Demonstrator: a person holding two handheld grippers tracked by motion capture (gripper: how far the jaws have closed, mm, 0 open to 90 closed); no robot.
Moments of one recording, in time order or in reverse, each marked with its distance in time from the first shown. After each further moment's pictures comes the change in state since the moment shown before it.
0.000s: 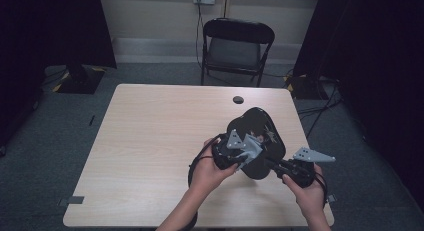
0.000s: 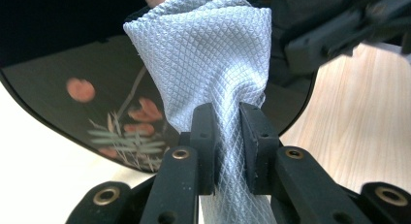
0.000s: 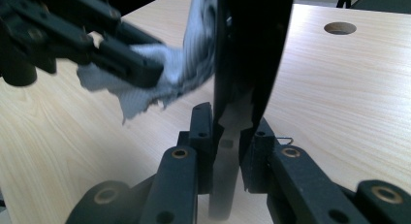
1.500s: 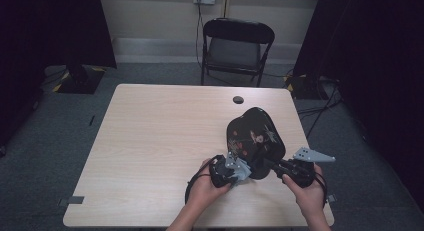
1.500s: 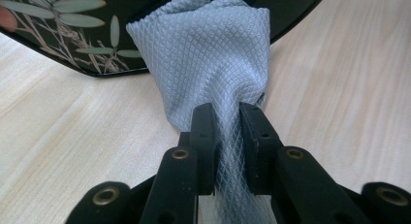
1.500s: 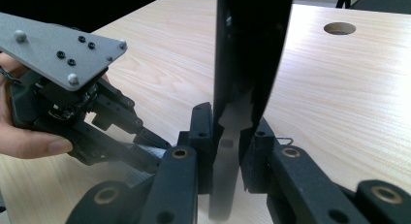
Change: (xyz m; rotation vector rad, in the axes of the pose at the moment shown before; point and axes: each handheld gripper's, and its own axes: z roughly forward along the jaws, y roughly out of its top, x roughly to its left) left arm -0.009 -0.067 0.042 0.180 -0.030 -0.043; right arm 0.000 0.000 0.000 -0.002 -0.001 0.000
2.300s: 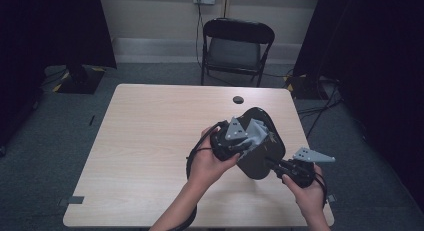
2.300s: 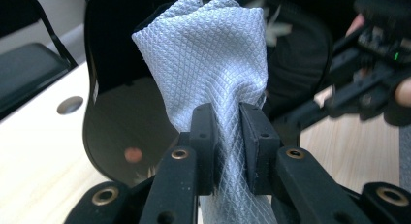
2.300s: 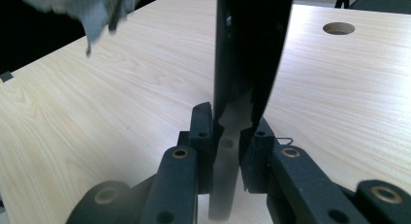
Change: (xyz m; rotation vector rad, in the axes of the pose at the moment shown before) left arm -0.002 0.097 -0.104 -0.305 0.096 0.095; right arm 0.001 0.000 0.000 0.000 -0.005 0.001
